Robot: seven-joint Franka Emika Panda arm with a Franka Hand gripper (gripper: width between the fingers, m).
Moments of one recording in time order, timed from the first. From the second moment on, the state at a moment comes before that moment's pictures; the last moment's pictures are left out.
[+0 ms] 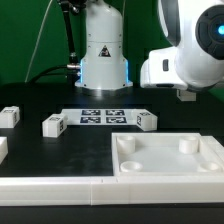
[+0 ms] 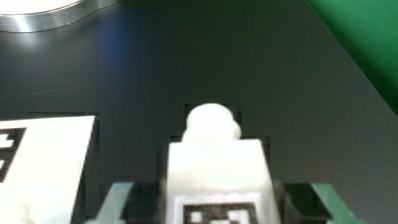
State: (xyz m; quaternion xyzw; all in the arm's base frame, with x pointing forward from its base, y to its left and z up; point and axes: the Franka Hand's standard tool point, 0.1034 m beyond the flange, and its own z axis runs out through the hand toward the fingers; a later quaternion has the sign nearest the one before) arm 0.354 0.159 0.075 -0.85 0.05 0.52 0.05
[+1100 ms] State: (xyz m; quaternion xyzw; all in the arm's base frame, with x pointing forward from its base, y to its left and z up) arm 0.400 0.106 0.092 -0.98 0.04 0.17 0.07
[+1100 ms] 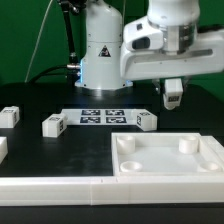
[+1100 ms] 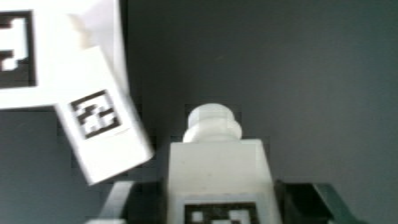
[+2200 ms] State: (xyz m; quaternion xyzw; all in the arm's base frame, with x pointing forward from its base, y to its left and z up) arm 0.466 0.110 0.097 -0.99 -0.02 -0.10 0.05
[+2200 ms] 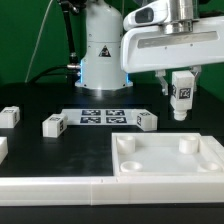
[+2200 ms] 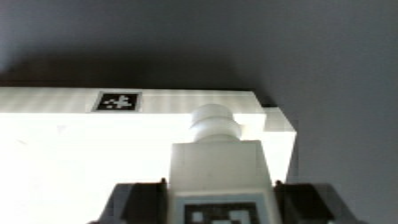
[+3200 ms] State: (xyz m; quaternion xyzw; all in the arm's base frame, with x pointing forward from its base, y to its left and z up) arm 0.557 0.113 0.110 -0.99 -0.05 -0.13 0.06
